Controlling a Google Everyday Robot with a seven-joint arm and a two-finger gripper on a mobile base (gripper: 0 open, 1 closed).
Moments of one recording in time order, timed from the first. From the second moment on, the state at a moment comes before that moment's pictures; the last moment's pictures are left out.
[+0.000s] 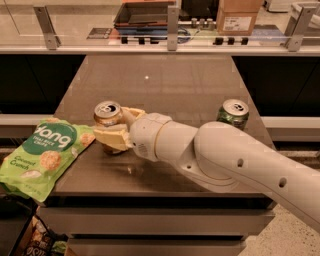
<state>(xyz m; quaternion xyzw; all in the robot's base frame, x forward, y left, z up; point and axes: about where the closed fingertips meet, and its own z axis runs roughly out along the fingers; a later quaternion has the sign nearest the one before) 0.498 0.110 0.877 -0.36 0.68 0.31 0.56</state>
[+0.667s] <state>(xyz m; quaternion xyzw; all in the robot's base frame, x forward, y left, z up) 0.498 0.110 0.877 -0.36 0.68 0.31 0.56</state>
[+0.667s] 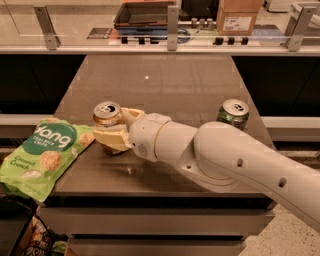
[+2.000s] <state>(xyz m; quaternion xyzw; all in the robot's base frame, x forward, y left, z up) 0.495 0.117 0.880 -0.36 0.68 0.31 0.56</state>
